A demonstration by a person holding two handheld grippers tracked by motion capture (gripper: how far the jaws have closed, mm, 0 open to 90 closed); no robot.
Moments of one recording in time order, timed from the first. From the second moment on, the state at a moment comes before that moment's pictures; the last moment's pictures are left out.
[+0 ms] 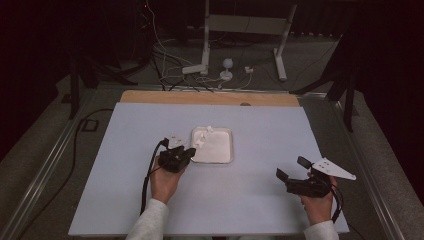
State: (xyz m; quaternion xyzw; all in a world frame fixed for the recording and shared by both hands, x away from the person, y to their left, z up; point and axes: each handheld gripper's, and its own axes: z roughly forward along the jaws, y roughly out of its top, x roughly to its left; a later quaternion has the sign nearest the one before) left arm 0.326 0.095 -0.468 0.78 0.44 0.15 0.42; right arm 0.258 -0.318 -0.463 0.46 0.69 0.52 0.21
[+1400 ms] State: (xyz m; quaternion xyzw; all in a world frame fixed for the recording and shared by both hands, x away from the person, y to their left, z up) left arm 0.283 0.109 -0.473 0.77 0.39 0.17 0.48; right arm 0.343 -0.217 -0.429 0.38 0.74 0.54 0.13
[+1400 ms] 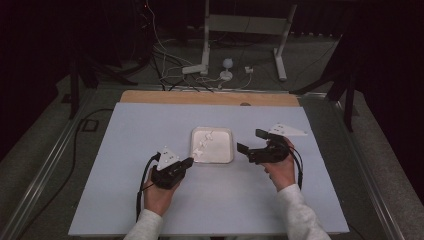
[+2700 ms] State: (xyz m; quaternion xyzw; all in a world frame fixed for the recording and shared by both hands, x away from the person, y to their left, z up) left arm 0.274 0.099 -0.482 0.77 0.35 0.19 0.50; right arm 0.379 -0.158 -0.448 0.39 0.75 0.54 0.00
